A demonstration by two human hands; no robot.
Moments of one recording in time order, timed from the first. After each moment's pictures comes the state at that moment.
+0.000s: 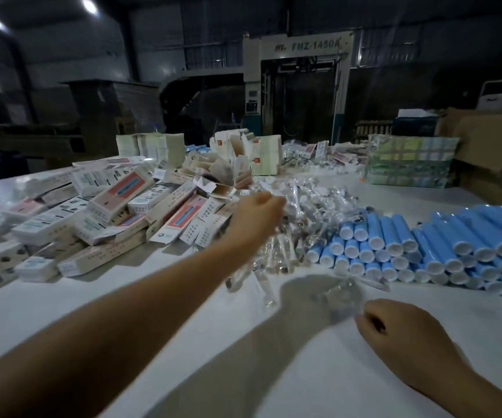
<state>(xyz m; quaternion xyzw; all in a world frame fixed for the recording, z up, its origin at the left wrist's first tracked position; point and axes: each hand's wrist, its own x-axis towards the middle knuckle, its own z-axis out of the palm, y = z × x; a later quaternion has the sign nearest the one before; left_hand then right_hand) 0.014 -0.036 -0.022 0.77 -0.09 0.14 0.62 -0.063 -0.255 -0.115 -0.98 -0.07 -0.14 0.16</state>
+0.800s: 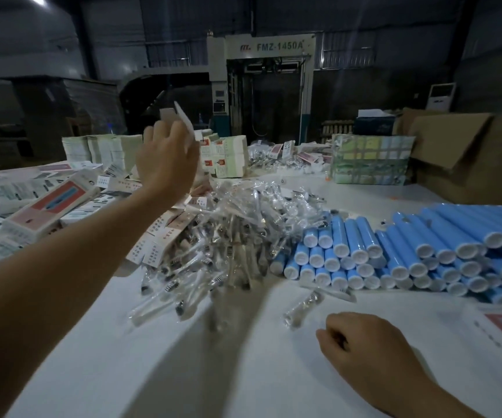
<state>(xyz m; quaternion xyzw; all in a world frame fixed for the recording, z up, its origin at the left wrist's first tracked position) 0.123 0.013 0.035 0.85 -0.01 0.52 0.09 -0.048 -0.257 -0.115 -0.98 -0.07 -0.12 0.16</state>
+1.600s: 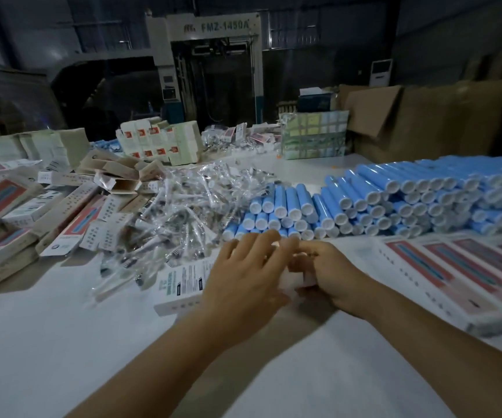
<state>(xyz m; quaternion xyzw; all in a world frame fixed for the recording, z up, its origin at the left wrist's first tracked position) -0.064 -0.120 -0.087 0.87 -0.36 0.32 0.00 -0.063 -0.282 -0.093 -0.72 0.00 0.02 0.70</state>
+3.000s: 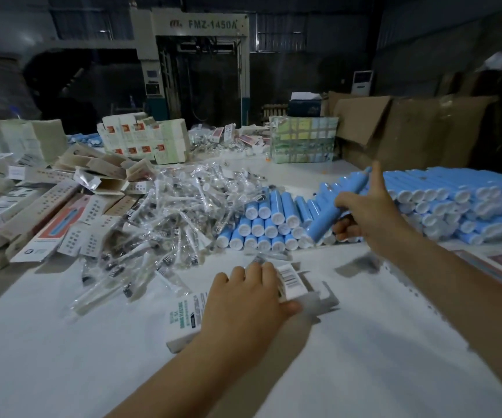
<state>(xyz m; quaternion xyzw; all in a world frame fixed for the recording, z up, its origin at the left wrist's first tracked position) -0.057 -0.127 -0.101 0.95 -0.27 0.15 -0.06 -0.013 -0.347 -0.040 -0.71 0.10 -0.22 0.66</state>
